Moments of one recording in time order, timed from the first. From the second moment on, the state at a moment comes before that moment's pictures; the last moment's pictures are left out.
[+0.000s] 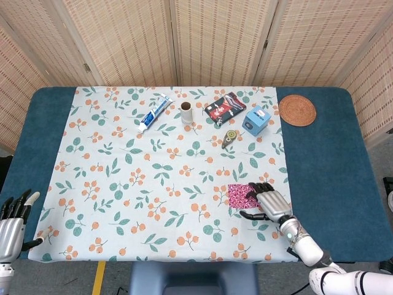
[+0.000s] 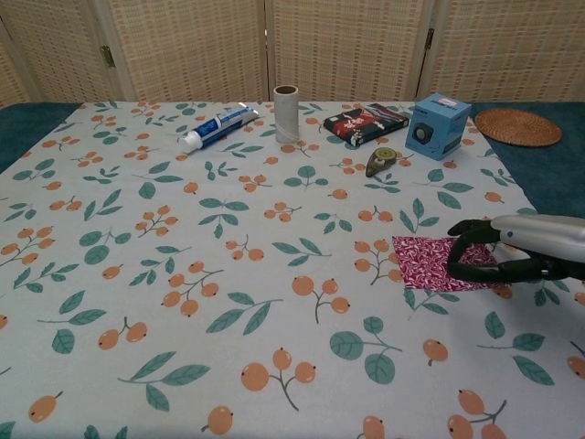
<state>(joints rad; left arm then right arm) -0.04 -1.19 -0.03 -1.55 1.48 1.51 0.01 0.57 -1.38 0.01 -1.64 -1.05 0.88 -0.31</state>
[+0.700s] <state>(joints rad) -0.04 -1.20 -0.03 -1.55 1.49 1.50 0.01 0.51 -1.30 -0.01 -1.65 -1.06 0.93 -0.25</state>
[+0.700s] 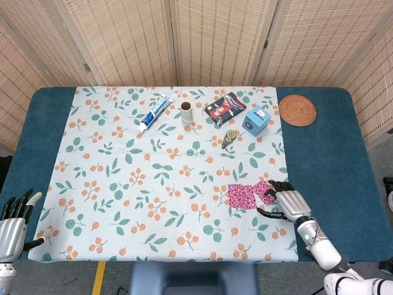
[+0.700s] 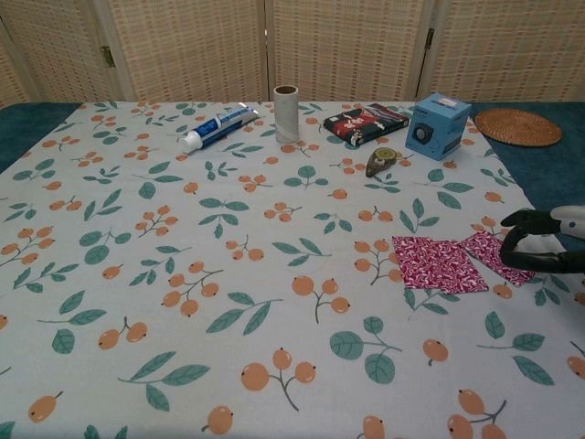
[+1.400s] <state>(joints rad) -0.03 -1.20 -0.03 -1.54 1.48 1.50 0.00 0.61 -1.41 0.07 -1.56 -0.96 0.86 -0.33</state>
